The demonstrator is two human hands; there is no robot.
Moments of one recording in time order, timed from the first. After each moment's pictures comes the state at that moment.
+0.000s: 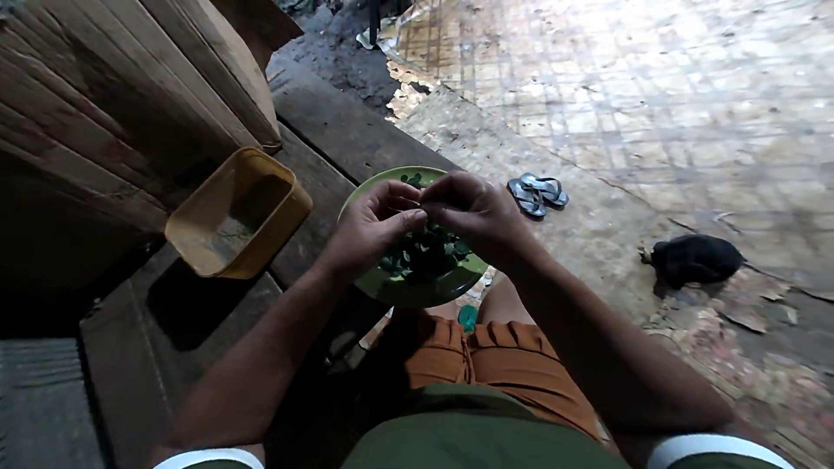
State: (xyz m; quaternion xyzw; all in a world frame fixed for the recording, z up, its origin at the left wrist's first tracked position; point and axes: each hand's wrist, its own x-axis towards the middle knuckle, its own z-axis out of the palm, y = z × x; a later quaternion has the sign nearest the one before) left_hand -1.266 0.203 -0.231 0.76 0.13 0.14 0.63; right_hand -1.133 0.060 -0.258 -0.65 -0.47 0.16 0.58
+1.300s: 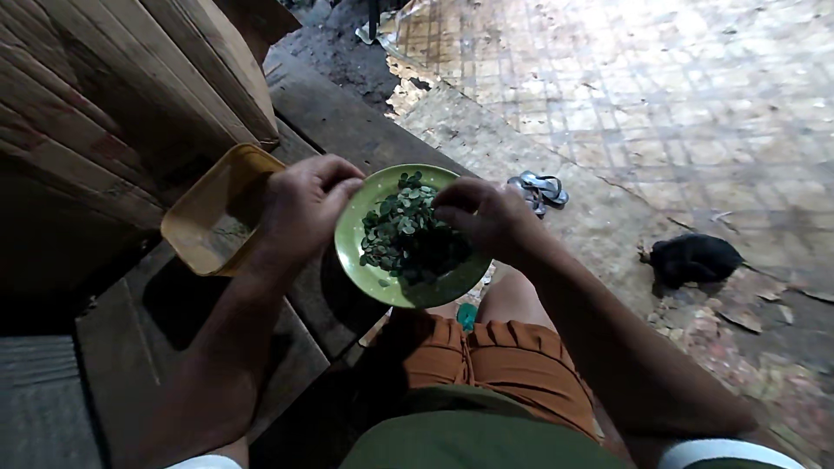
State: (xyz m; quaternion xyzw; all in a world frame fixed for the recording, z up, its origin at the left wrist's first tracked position) left_hand -1.291 0.246 -0.196 0.94 0.14 0.23 0.20; right_hand -1.118 0.049 -0.259 -0.71 -0.52 0.11 0.46
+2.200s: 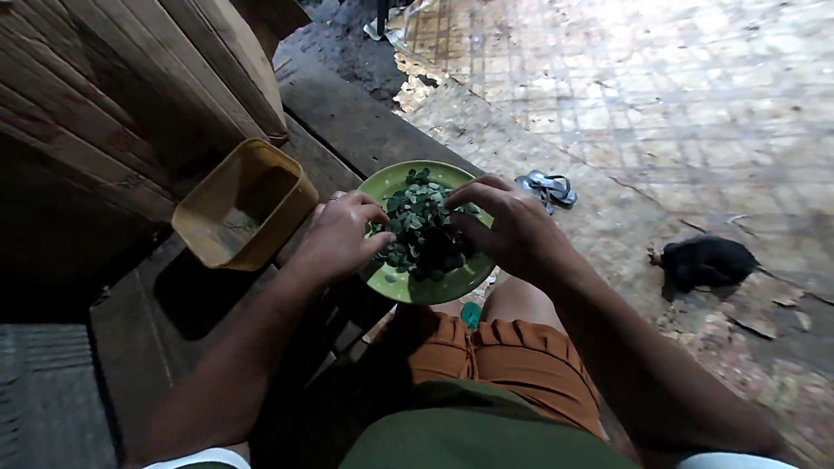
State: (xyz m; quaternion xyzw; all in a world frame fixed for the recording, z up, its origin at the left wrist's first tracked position) left_hand -1.294 0.243 -0.236 0.98 0.12 0.03 0.17; right_hand -1.128 0.037 -0.266 -0.73 -0.56 0.00 0.40
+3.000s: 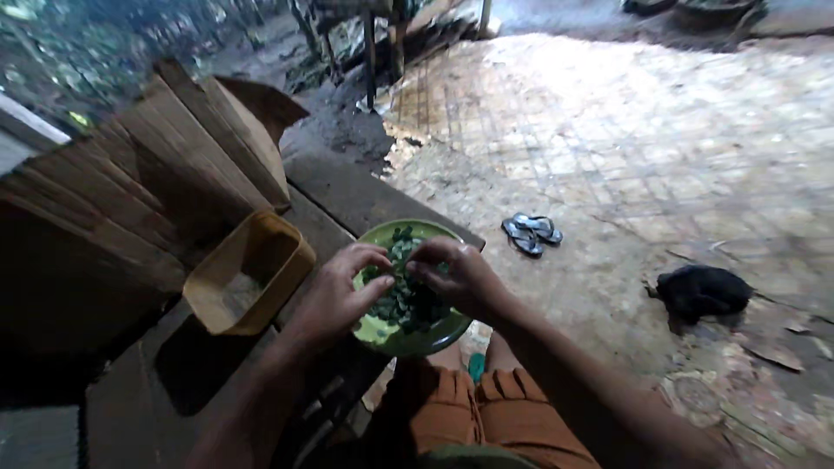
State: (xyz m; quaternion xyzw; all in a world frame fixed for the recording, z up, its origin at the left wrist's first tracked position) left_hand -1.292 0.219 -0.207 0.93 0.08 0.13 0.33; right_hand -1.141 0.055 -0.248 -0.67 -0.51 0.13 0.52
